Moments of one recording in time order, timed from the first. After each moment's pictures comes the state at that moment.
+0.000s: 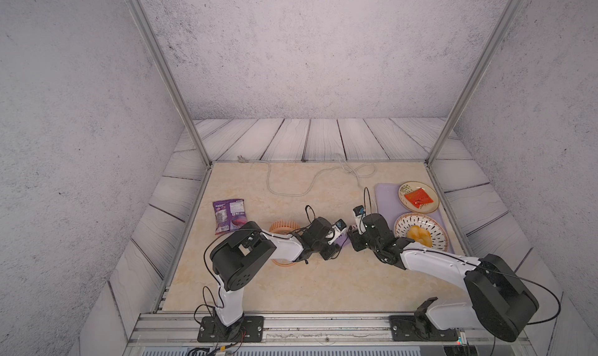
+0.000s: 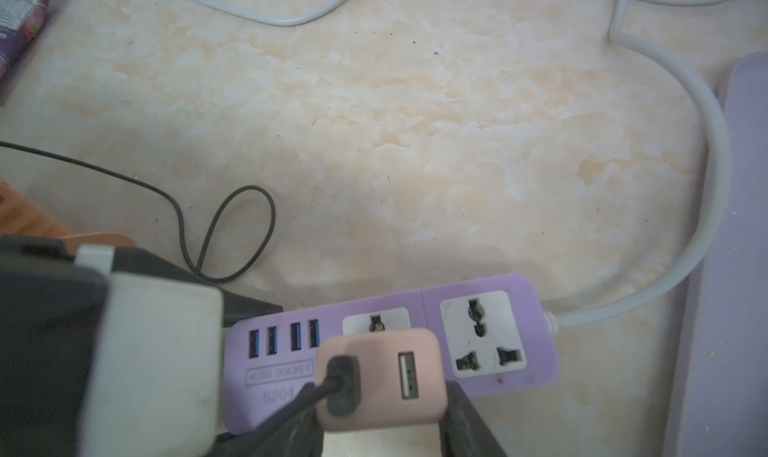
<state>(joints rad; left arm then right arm) -0.88 1.88 0.88 0.24 0.13 0.08 0.63 1.35 0.59 0.01 0.06 0.20</state>
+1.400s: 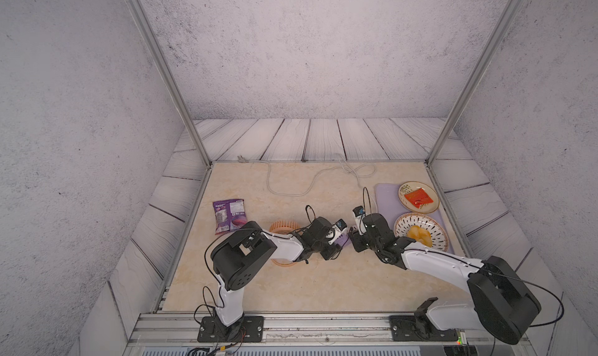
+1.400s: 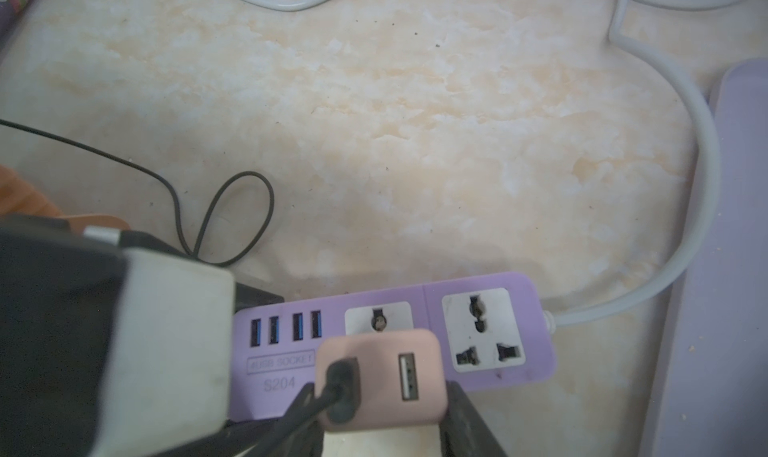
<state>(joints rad) -0.88 1.89 0.89 0.25 0.14 0.08 0.63 1.34 0.60 -0.04 0.08 0.17</state>
